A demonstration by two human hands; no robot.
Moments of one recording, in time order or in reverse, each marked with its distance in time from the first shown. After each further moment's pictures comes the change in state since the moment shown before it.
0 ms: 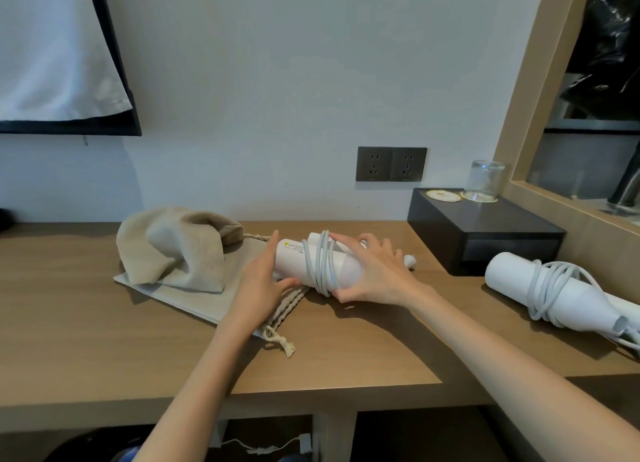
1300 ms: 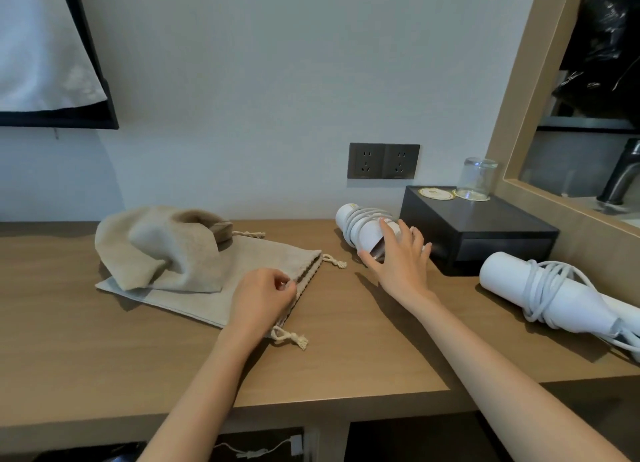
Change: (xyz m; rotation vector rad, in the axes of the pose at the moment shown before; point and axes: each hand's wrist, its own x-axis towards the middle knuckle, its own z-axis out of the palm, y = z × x) left_hand -0.005 0.014 0.015 0.182 0.015 -0.078; right_hand 0.018 0.045 0.023 -0.081 0.356 0.361
